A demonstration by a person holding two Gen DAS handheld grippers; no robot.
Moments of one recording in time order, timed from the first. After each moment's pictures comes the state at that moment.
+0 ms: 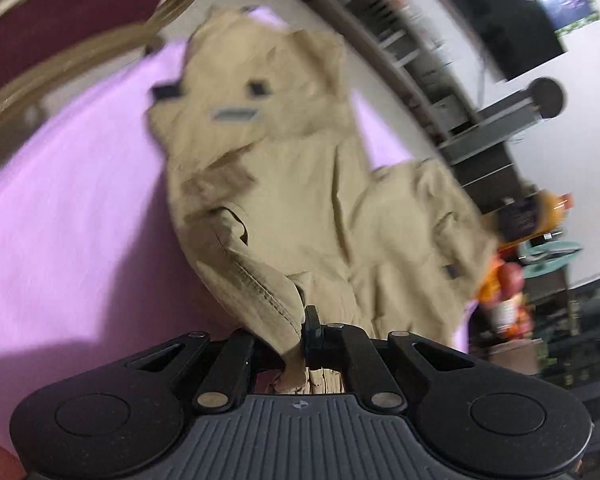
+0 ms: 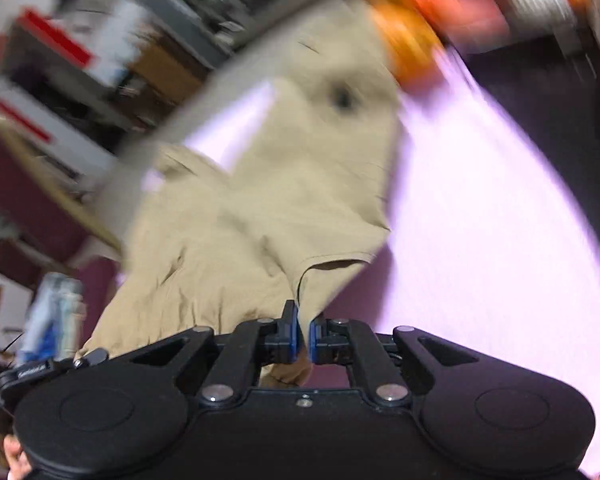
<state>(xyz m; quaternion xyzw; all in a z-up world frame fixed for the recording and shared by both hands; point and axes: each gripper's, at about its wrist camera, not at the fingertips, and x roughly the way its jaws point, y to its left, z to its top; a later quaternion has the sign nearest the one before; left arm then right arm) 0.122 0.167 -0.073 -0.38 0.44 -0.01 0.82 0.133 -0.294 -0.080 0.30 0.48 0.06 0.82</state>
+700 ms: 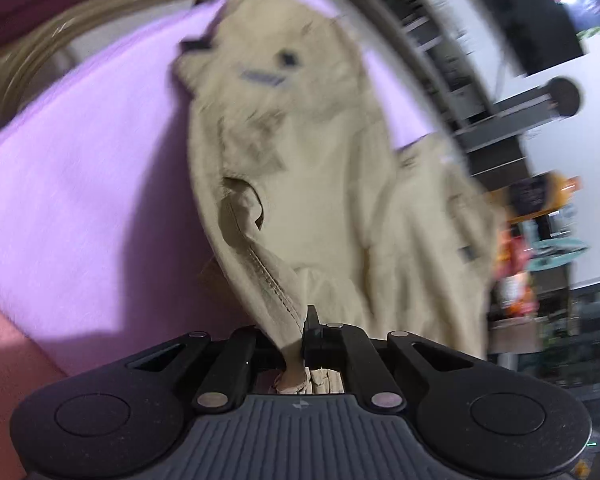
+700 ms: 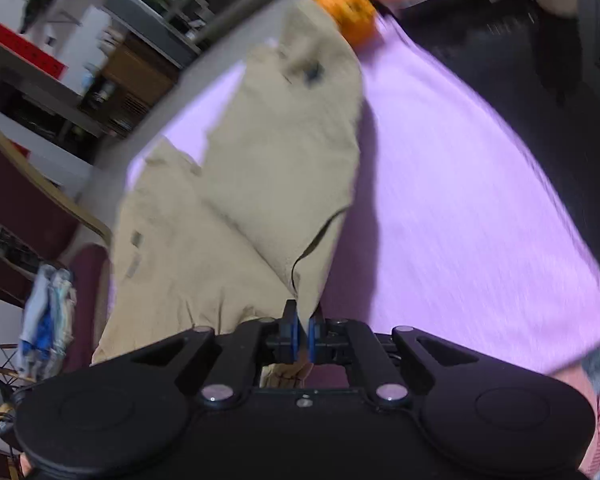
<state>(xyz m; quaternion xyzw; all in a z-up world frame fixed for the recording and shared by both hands) 0.068 0.148 -0.093 -0.39 0.48 0.01 0.78 0.103 -0.296 -0.088 0.31 0.50 0.02 0.81</state>
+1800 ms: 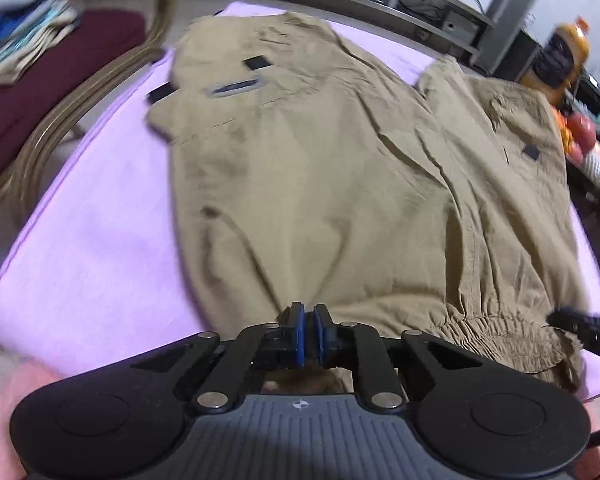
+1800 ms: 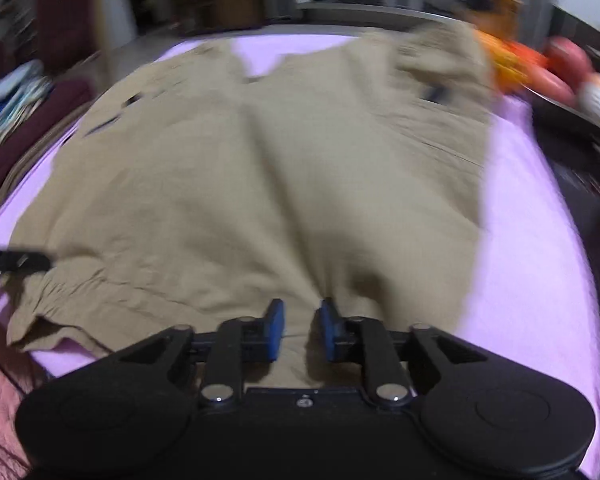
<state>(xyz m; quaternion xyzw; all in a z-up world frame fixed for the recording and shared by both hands) 0.080 0.105 -0.105 -0.14 0.47 0.03 0.87 0.105 -0.221 -0.123 0.02 0.46 0.08 0.88</state>
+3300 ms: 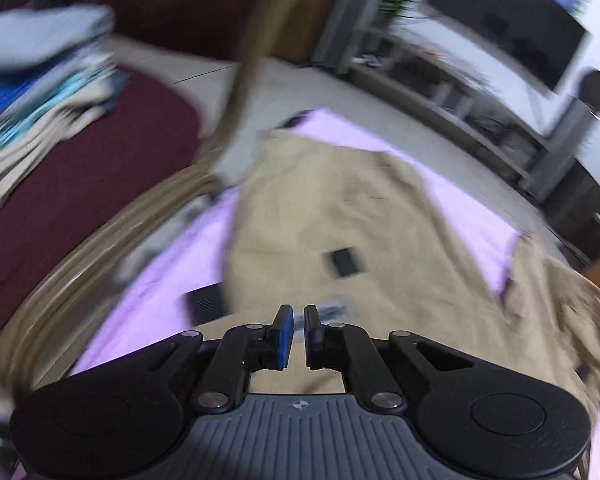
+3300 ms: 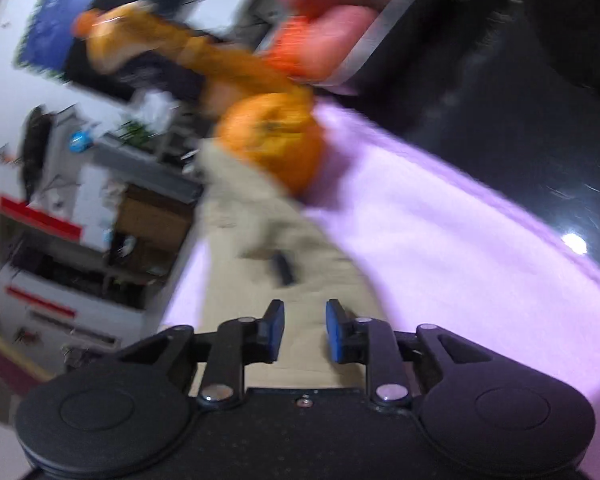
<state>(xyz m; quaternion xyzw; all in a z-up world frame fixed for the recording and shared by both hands) 0.217 0.177 -0.076 -0.21 0.36 0.11 0.90 0.244 -0.360 -0.152 0.49 0.33 0.03 0.81</state>
